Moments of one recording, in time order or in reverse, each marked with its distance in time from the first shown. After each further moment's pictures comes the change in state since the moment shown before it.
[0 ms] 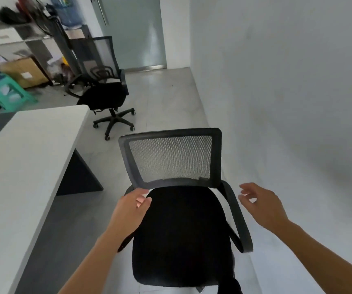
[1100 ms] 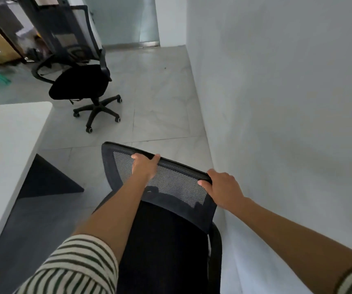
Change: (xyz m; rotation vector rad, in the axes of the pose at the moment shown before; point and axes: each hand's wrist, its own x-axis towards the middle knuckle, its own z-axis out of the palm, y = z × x) left_hand 0.305 0.118 0.079 -0.251 0.010 -0.492; right_hand 0.247 -0.022 0.017 -0.305 -0.158 -0.217
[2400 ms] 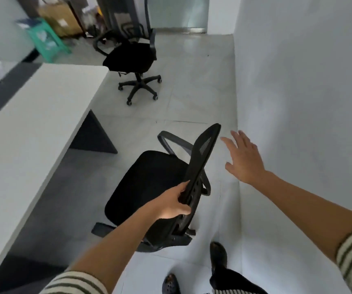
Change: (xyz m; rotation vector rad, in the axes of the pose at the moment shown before) left_hand -0.190 -0.170 -0.006 0.138 -0.592 0.201; right_hand -0.060 -0.014 -0.001 -0.253 0.030 -0.256
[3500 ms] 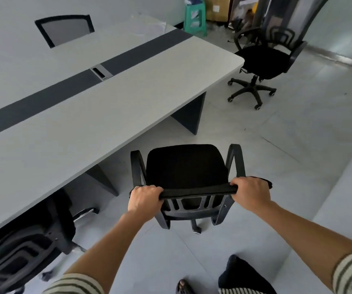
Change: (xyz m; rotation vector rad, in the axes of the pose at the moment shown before) left_hand -0.190 -0.199 0.010 0.502 0.921 -0.466; right_hand -0.020 -0.213 0.081 -0.088 -0.043 -0.565
